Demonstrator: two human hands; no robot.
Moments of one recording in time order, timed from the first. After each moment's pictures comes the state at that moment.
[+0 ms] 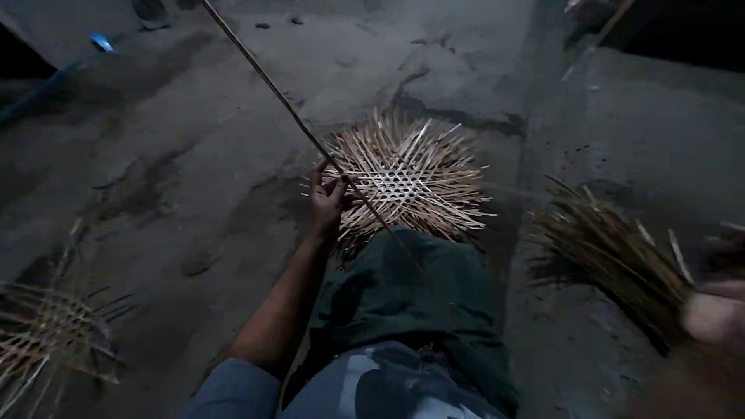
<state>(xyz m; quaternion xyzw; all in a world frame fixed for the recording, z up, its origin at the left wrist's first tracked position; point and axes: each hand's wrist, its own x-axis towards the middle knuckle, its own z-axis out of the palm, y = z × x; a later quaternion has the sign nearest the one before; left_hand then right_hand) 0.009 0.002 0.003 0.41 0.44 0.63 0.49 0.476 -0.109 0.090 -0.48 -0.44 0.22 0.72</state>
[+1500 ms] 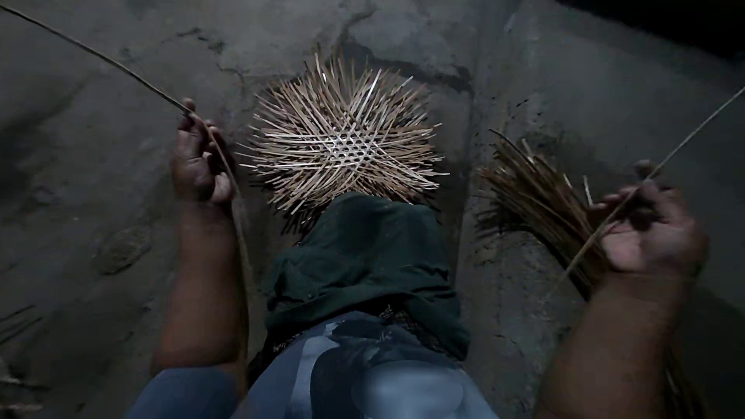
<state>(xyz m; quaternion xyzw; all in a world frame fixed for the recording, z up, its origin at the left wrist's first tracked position) -0.073 0.037 -0.015 0.29 0.26 0.73 0.56 0.503 -0.109 0.090 -0.56 -0.36 0.35 0.66</state>
